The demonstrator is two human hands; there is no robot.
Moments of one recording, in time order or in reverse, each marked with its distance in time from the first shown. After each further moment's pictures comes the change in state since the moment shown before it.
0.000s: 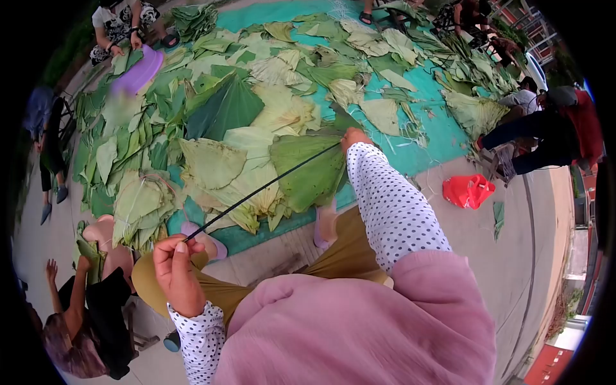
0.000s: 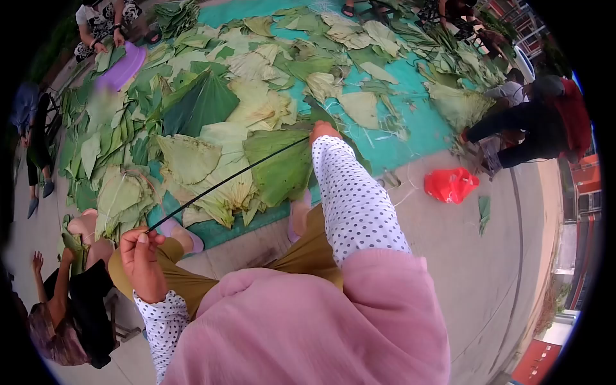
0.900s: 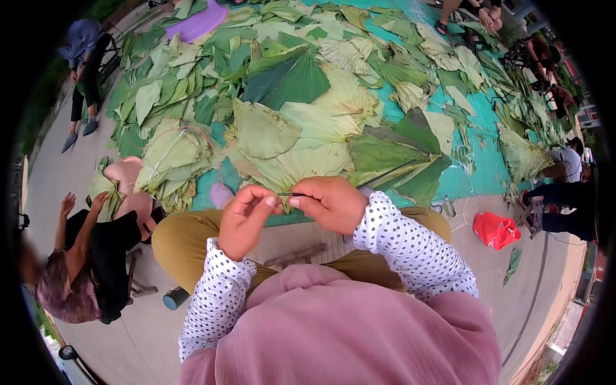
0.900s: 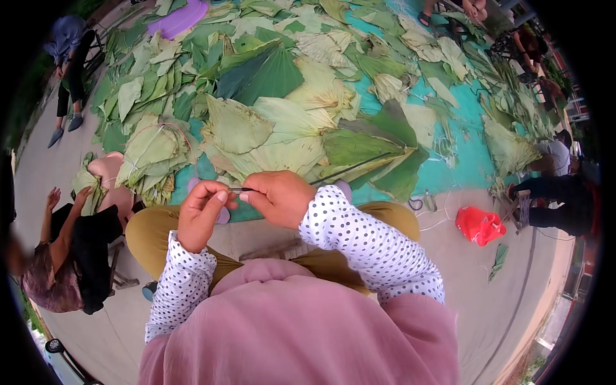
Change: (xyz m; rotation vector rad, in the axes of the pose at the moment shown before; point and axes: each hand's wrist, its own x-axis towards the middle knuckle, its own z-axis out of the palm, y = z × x) left_hand 0.042 -0.053 0.005 0.058 -0.377 -0.159; right_hand -0.211 -0.154 -0.047 0.612 -0.492 -1.135
